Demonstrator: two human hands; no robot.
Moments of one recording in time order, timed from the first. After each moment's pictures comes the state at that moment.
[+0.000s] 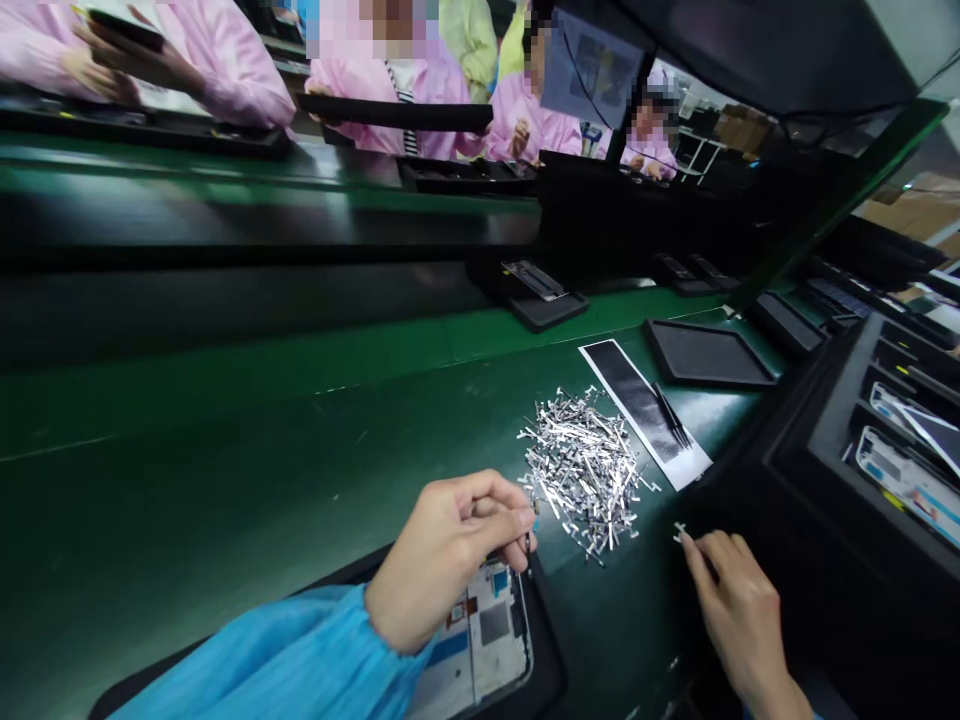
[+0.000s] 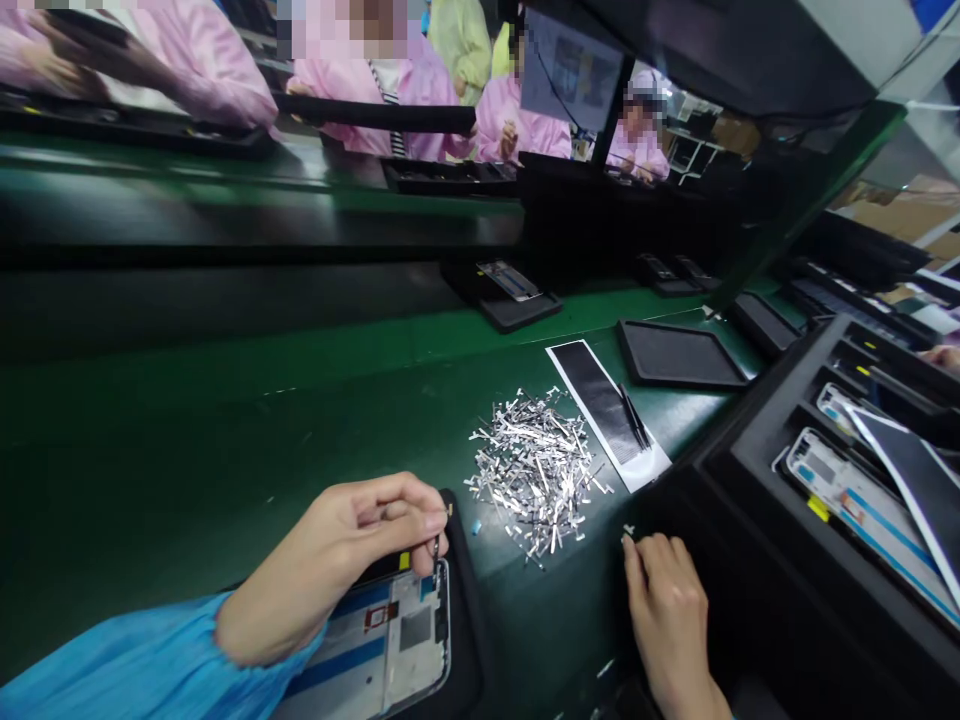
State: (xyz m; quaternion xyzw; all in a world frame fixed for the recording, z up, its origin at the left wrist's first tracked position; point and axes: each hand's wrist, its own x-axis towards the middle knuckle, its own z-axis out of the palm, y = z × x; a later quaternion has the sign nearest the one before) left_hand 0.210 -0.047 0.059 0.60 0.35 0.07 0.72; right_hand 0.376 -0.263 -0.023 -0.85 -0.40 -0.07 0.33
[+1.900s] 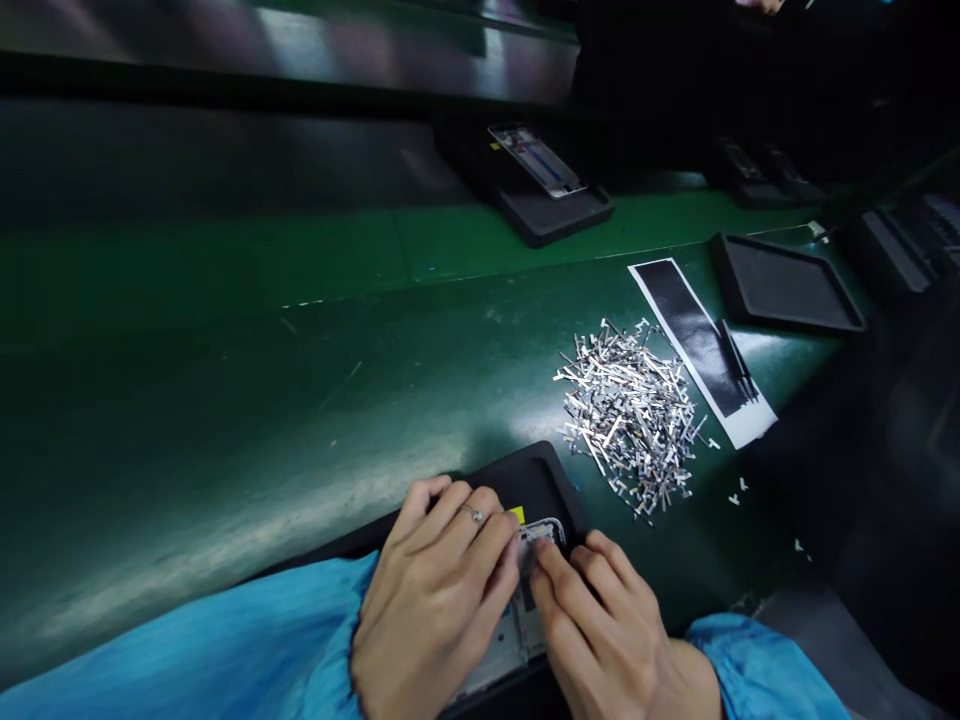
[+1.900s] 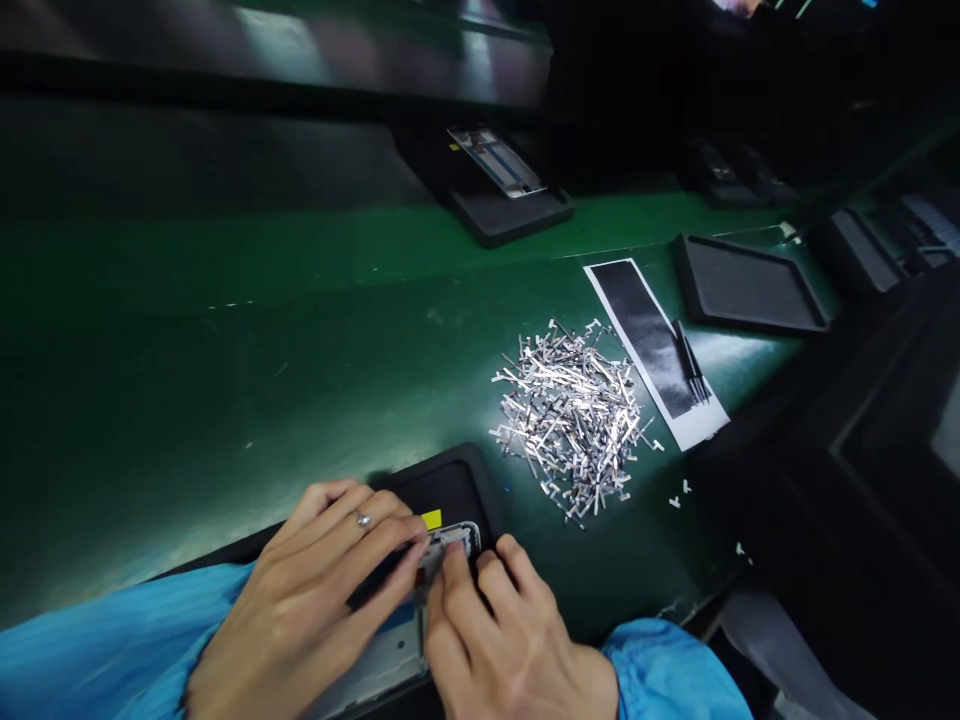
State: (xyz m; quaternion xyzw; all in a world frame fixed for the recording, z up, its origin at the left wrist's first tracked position) left_hand 0.168 -0.052 -0.001 0.93 0.18 0.20 0.26; right_hand 0.267 -0.182 -0.022 -0.65 -0.72 -0.06 0.24
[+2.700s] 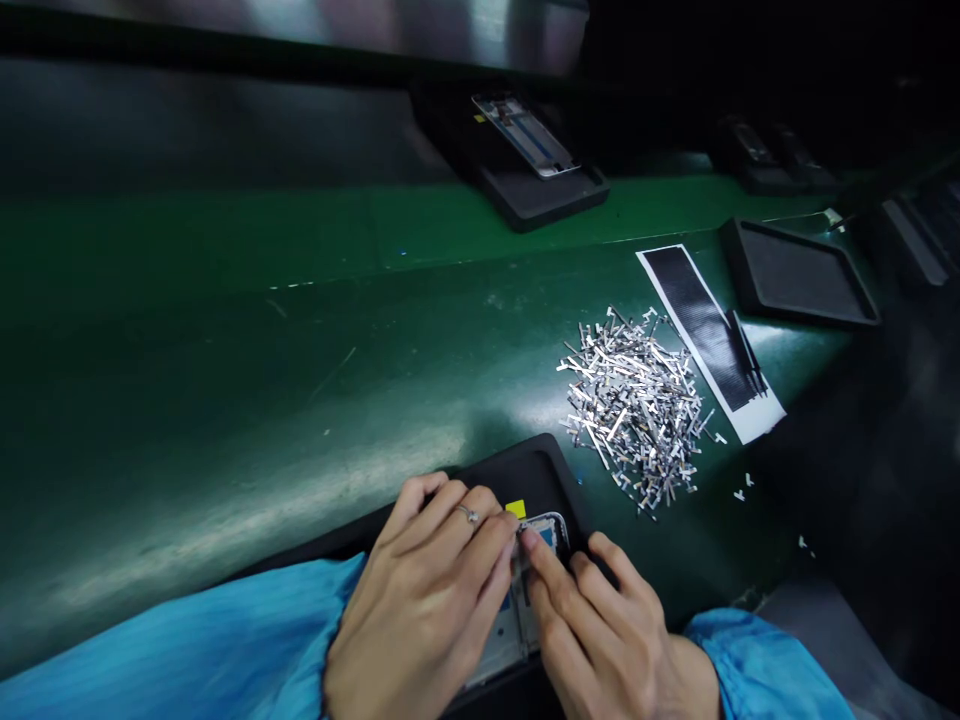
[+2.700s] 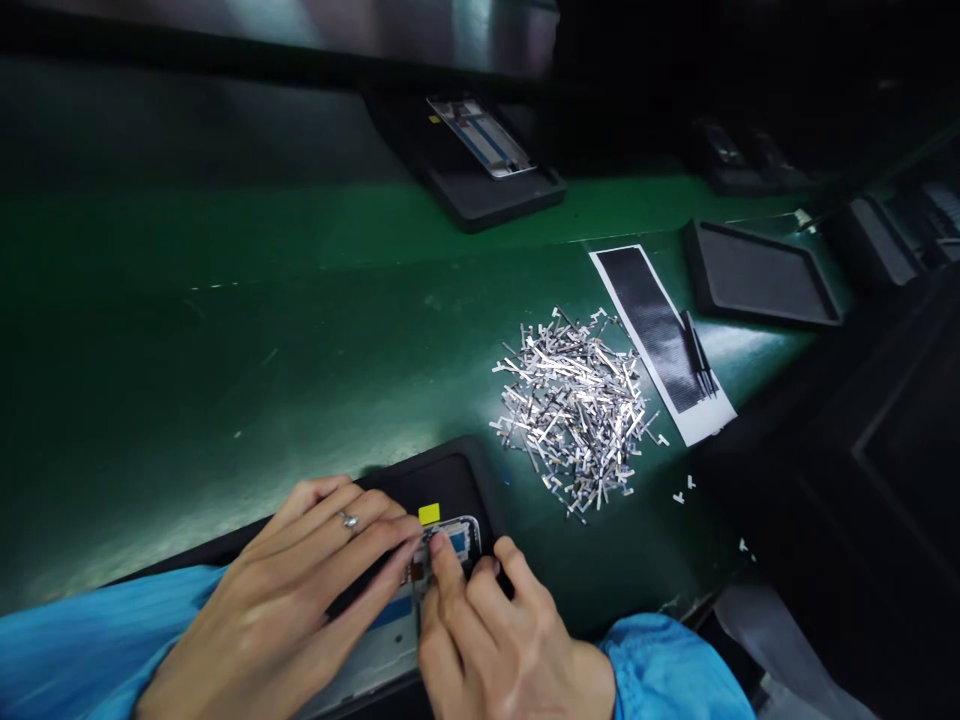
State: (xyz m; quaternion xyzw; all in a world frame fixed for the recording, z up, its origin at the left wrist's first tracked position) left_hand 0.163 -0.049 0.003 0.95 0.16 0.16 0.21; right_hand 0.270 -0.185 -0.018 -0.61 -0.76 -0.06 0.21
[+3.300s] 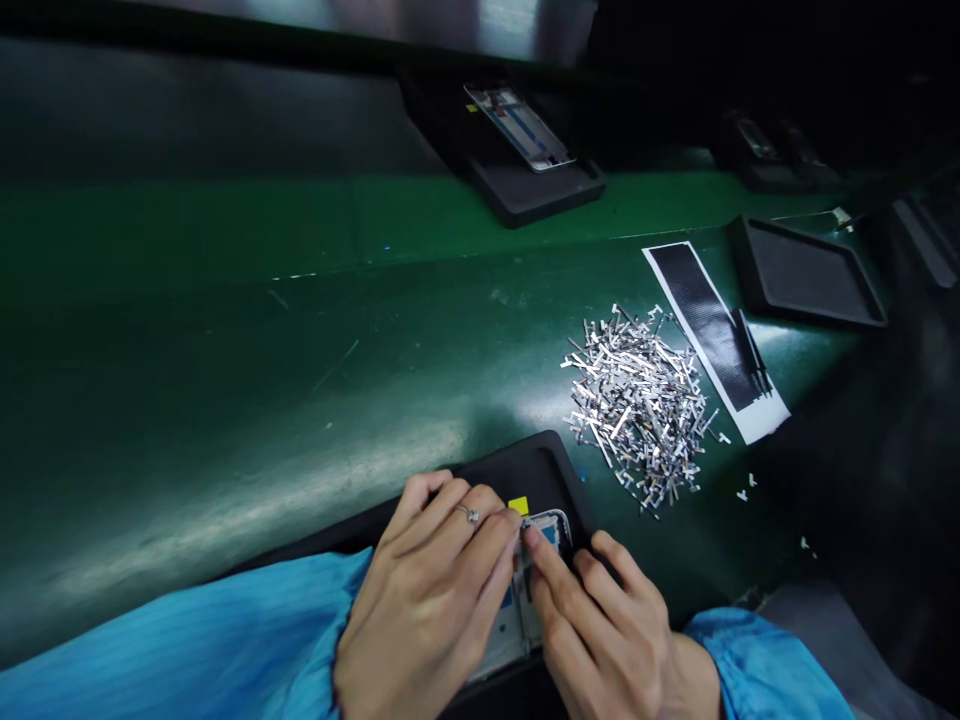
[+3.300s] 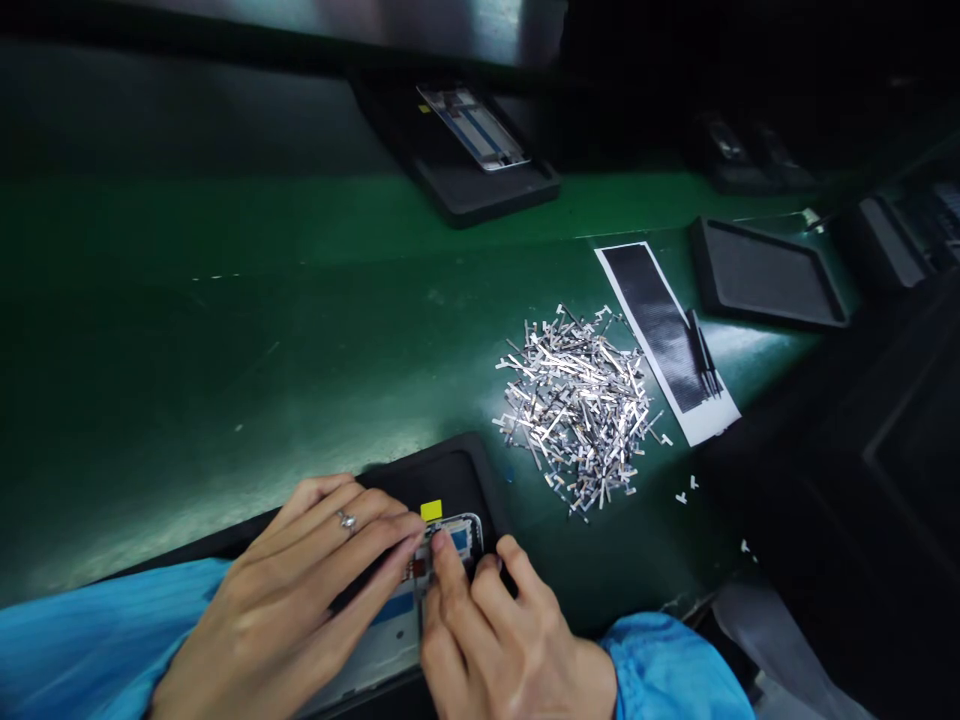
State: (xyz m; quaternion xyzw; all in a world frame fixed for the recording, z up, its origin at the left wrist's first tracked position) left_hand 0.167 -0.052 0.006 0.93 0.19 0.21 0.23; right_hand 0.271 -0.187 -0.022 -0.61 -0.77 -0.06 0.20
